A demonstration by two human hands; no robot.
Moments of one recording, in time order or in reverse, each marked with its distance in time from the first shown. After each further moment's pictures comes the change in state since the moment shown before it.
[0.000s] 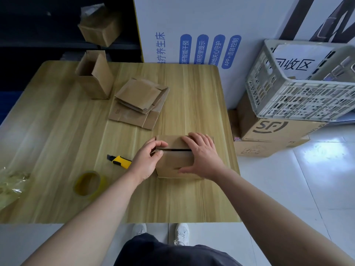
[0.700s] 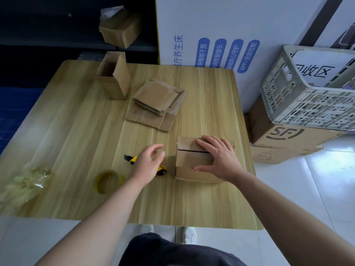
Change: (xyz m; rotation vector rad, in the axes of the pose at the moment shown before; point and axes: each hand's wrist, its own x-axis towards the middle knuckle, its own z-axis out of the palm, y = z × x) left_hand -0.004 -0.032 -0.045 0.091 0.195 -0.064; right_hand 0.013 -0.005 0.001 0.053 -0.020 -0.027
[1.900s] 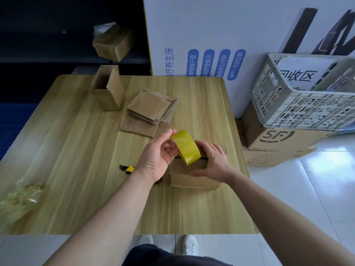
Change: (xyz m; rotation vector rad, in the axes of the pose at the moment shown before) left_hand -0.006 0.110 0.012 -1.159 -0.211 -0.265; right_hand 0.001 0.001 -0.007 0.296 0.045 0.058
